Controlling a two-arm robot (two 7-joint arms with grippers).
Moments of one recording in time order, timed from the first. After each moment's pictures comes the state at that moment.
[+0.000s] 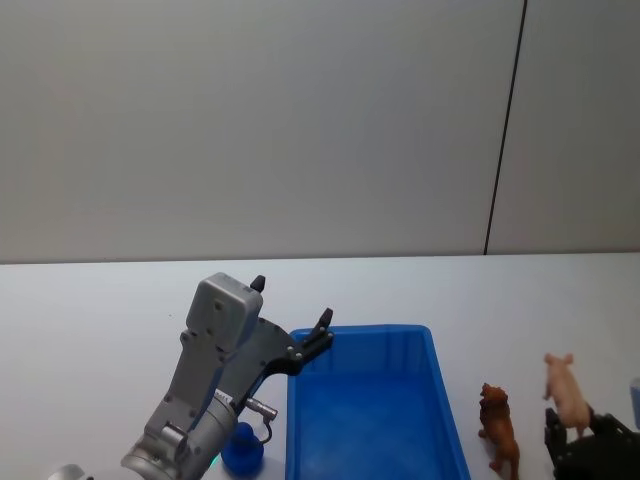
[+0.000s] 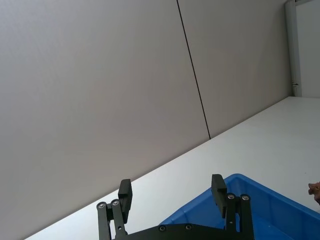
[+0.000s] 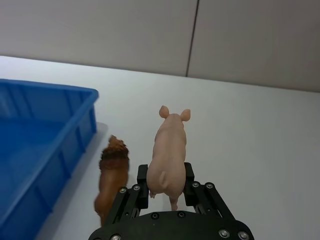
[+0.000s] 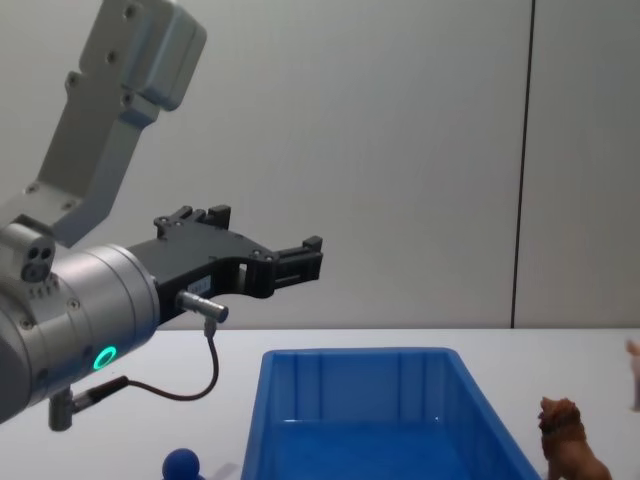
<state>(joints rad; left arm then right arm) -0.24 0.38 0.45 -1.63 -0.20 0.01 -0.01 -0.12 0.29 -0.20 -1.72 0.19 0.15 -0.08</state>
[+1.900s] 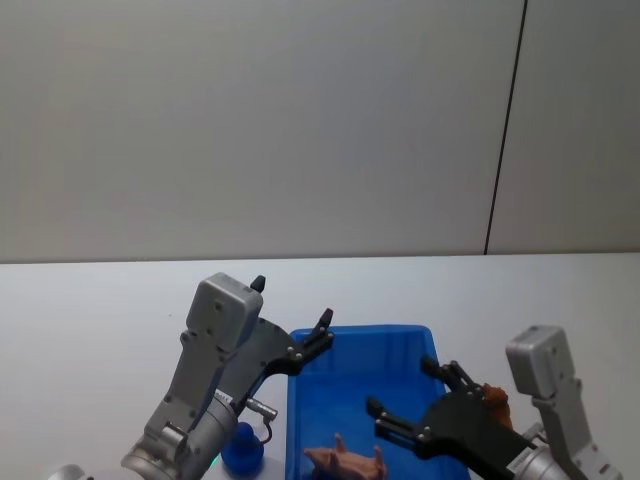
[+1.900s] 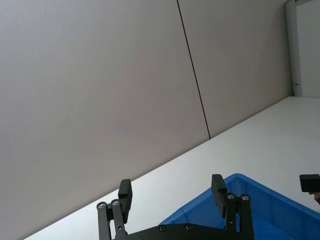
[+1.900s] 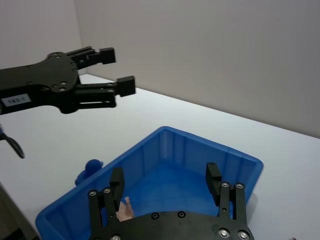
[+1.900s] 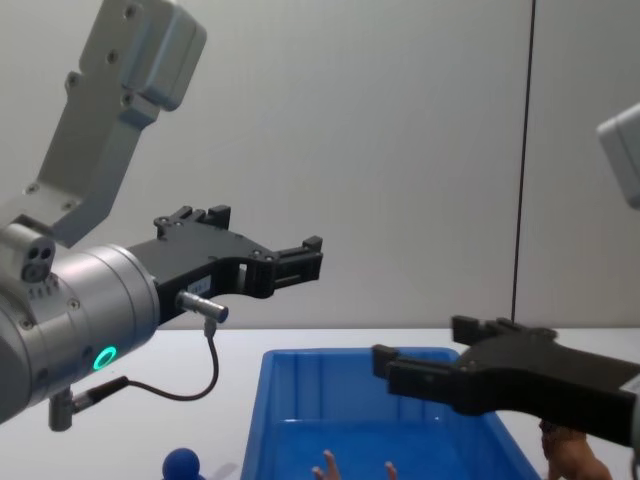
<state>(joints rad) -0.24 0.38 0.45 -1.63 -0.20 0.01 -0.01 0.08 0.20 -0.29 -1.60 0.18 0.08 0.43</state>
